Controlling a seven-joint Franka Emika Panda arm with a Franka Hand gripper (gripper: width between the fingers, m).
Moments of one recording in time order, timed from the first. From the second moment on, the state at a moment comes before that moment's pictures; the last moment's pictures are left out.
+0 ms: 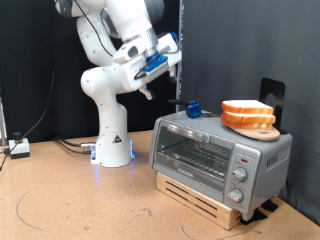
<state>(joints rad) 0.32 -0.70 -0.36 -2.64 0.23 2.12 0.41</state>
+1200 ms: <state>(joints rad) 0.35 -0.65 -0.36 -2.74 0.29 2.09 0.33</state>
